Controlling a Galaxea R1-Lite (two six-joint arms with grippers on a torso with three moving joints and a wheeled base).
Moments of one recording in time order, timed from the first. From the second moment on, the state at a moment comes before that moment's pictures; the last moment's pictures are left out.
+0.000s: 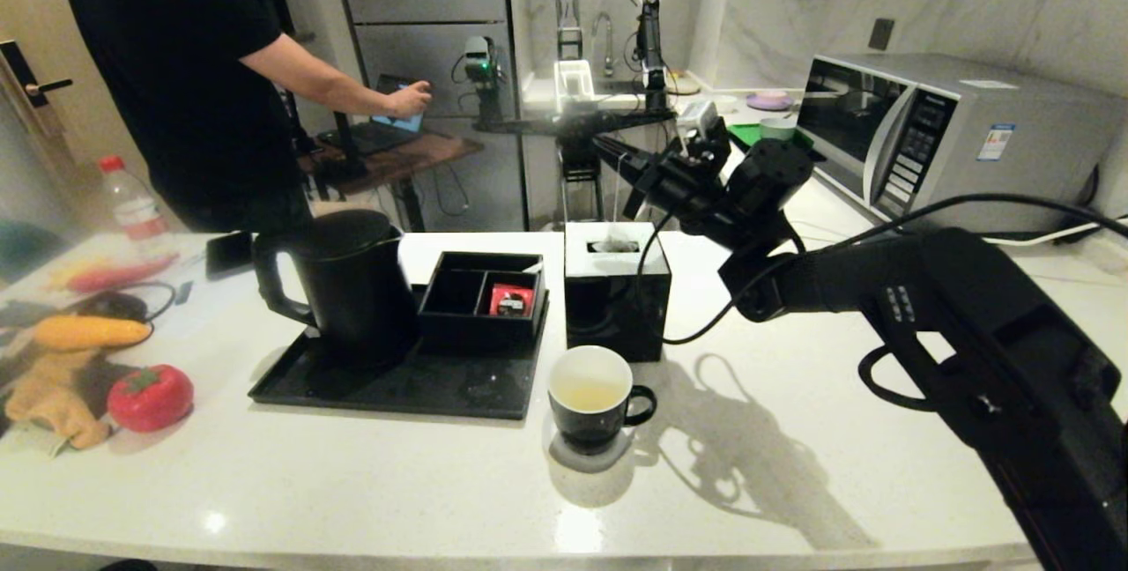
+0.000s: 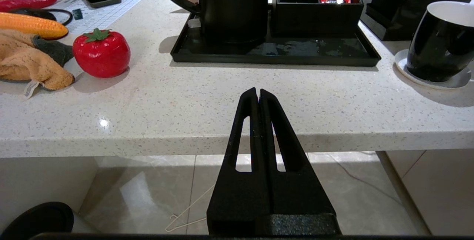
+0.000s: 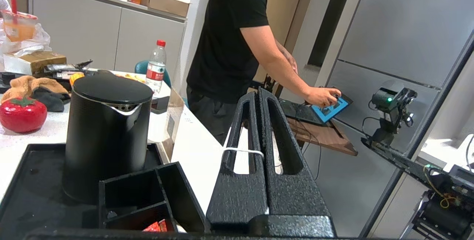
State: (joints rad) left arm -0.01 0.00 0.00 0.01 -0.02 -0.01; right arm 0.41 2.50 -1.89 -1.18 0.61 0.00
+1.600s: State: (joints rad) left arm 0.00 0.00 0.00 0.01 -0.02 -0.01; right arm 0.34 2.47 -1.85 -1.08 0.61 -0.26
